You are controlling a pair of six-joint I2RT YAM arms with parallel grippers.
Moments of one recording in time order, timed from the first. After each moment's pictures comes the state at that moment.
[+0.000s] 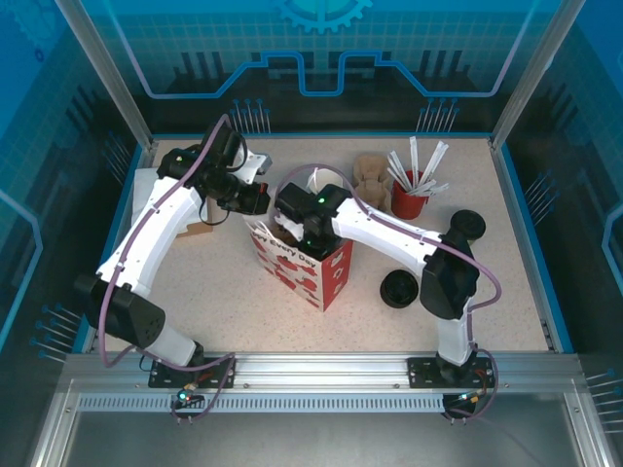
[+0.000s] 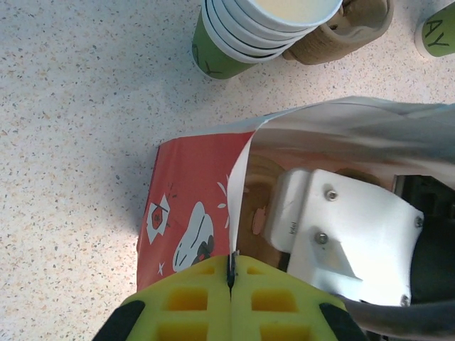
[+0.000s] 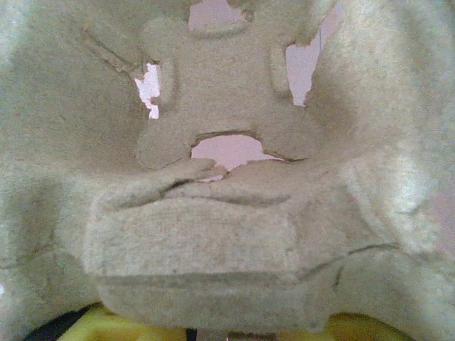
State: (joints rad) left arm -0.29 1.54 1.65 -1.22 0.36 -0.09; right arm 0.90 1.93 1.76 -1.21 -0.03 0.12
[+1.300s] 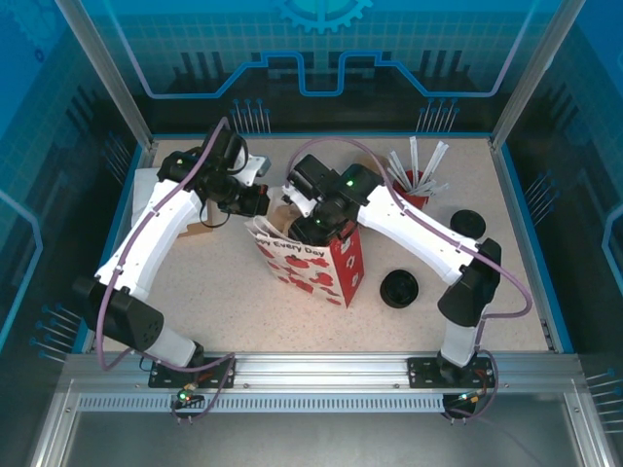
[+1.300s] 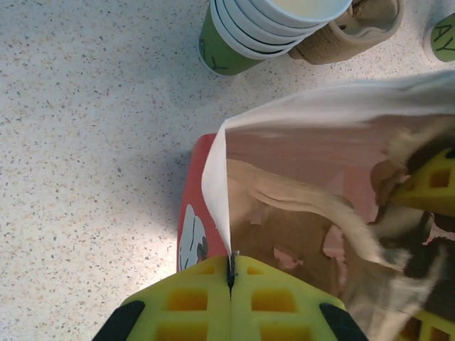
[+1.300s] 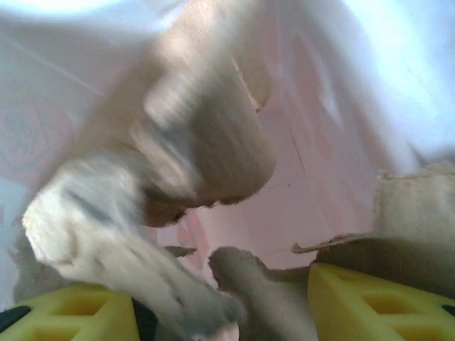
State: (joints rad) left arm -0.31 1.52 1.63 -1.21 0.33 -0.14; right arm 0.86 1.83 1.92 -1.26 -0.04 0.17
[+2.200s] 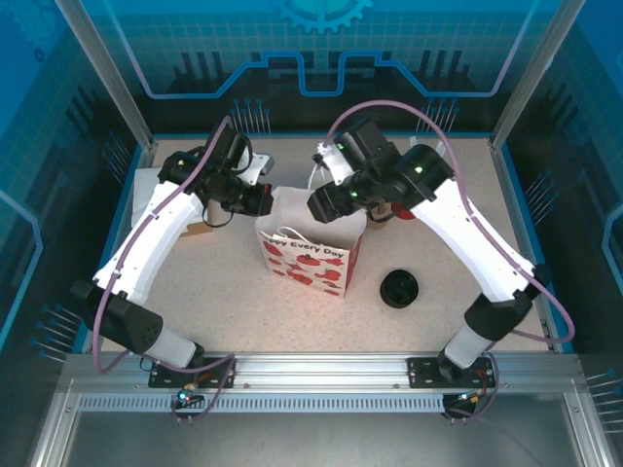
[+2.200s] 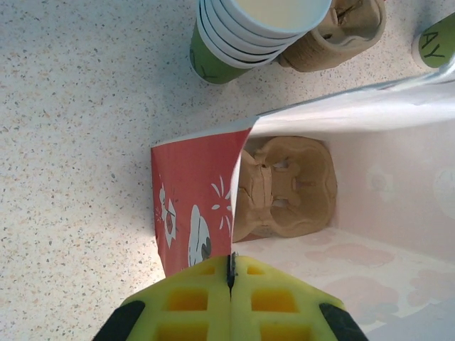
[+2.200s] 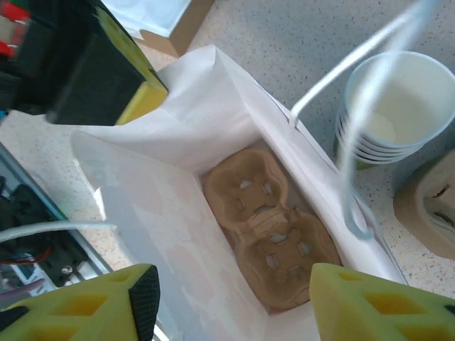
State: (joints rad) left arm -0.35 1.51 1.66 -1.22 0.30 -0.17; right arm 0.76 1.63 2.04 -1.30 -0.11 0.20
